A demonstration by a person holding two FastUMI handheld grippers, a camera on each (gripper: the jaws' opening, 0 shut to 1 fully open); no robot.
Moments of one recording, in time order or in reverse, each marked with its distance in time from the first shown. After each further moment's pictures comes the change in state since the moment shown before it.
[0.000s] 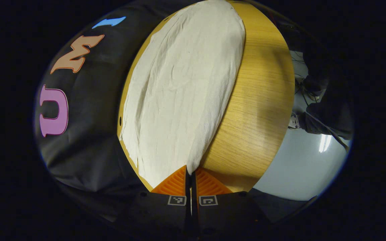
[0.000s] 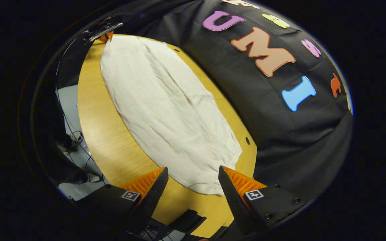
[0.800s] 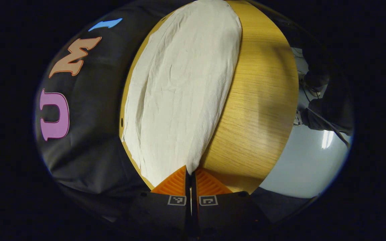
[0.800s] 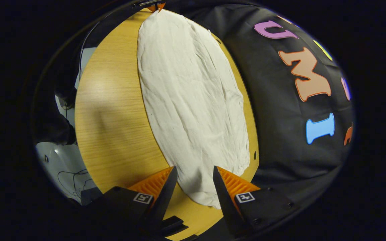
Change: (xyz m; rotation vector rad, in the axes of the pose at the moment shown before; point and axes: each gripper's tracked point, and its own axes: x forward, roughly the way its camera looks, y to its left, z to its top) left arm 0.002 0.002 -0.001 0.029 0.010 0.022; right arm 0.054 0.017 -0.007 -0.342 0.041 0.059
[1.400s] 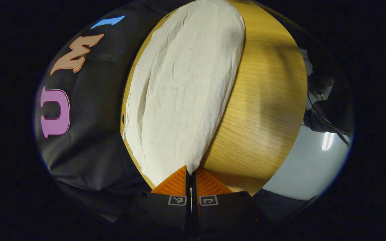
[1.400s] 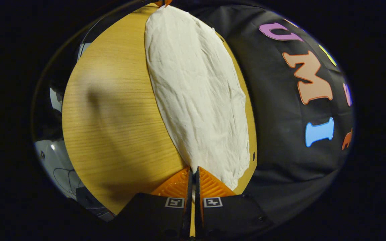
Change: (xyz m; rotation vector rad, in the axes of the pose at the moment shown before) left arm 0.000 -0.001 -0.002 -0.062 0.029 0.002; right arm 0.008 0.004 -0.001 -0.005 0.022 -0.018
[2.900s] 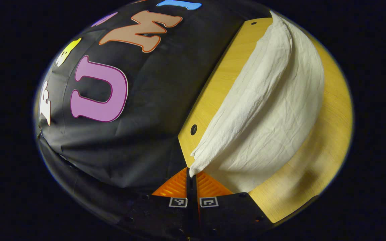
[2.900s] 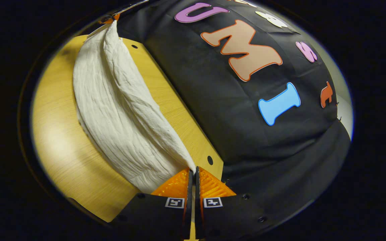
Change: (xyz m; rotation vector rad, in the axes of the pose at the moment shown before) left arm 0.023 0.261 0.075 -0.303 -0.074 0.400; right arm 0.052 -0.221 0.053 0.413 -0.002 -0.354
